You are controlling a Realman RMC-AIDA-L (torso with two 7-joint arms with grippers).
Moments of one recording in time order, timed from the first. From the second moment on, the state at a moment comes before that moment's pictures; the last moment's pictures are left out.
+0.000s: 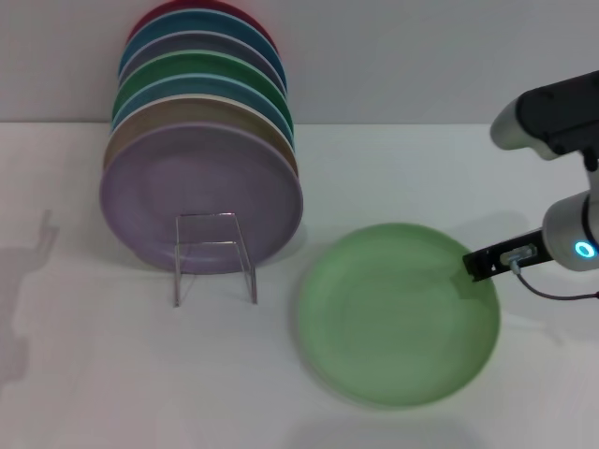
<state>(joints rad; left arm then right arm) -0.31 -2.06 -1.30 -0.28 2.61 1.21 0.04 0.39 2.08 1.58 1.52 -2.74 1.27 -0.12</state>
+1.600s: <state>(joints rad) -0.10 -1.84 -1.27 -1.09 2.89 0.73 -0.24 -0.21 2.08 1.15 1.74 -2.75 -0.15 -0.62</state>
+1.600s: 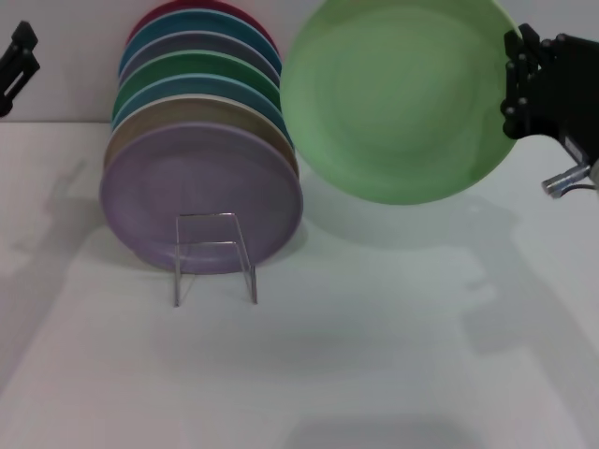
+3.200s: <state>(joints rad) -0.15 -2.00 -1.49 -2.01 2.54 -0.74 0.52 -0.05 2.06 1.17 0.70 -2.92 -1.37 0.15</state>
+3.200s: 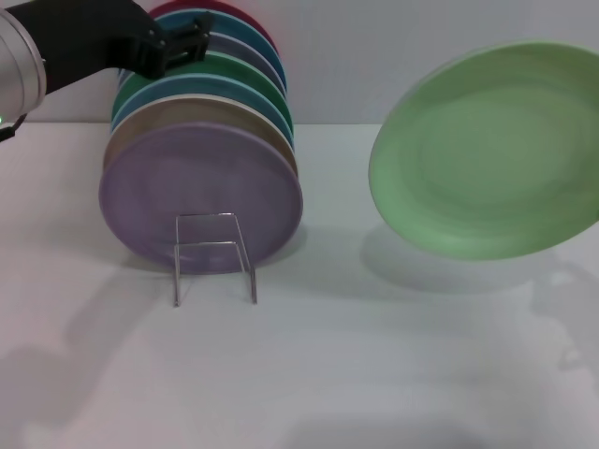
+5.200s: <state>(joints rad) -0.21 -2.06 -1.38 -1.84 2.22 -0.81 0.96 0.33 2.08 1.14 0.22 -2.92 -1.43 0.23</state>
